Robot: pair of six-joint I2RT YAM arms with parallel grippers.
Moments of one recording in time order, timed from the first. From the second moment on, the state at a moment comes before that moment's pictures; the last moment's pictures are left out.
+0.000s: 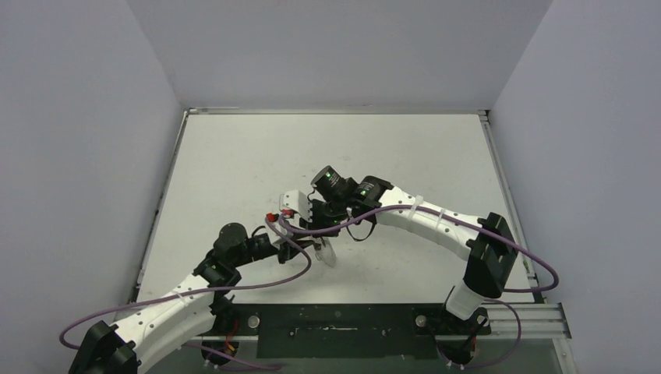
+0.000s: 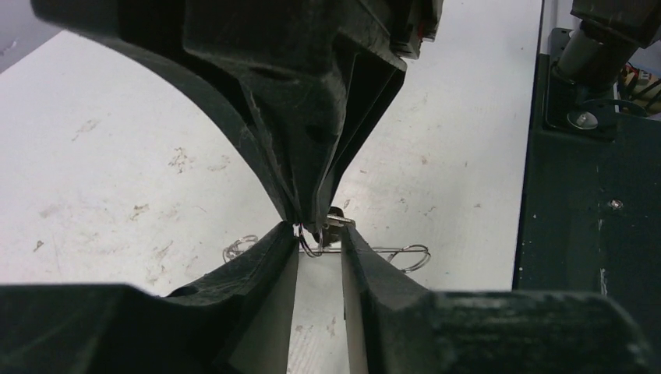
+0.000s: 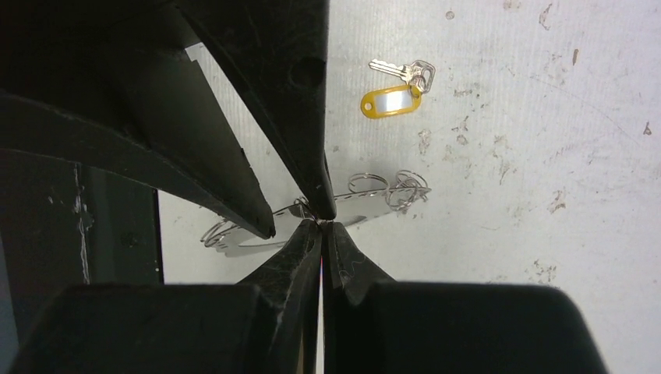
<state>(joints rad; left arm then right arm) -0.64 0.73 0.23 0.42 0.56 0.08 0.98 1.65 1.42 -0.75 -0.37 -0.52</state>
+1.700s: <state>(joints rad) -0.65 0.76 0.16 0.53 0.47 0.07 0.97 1.59 1.34 -0.65 -0.42 -0.51</state>
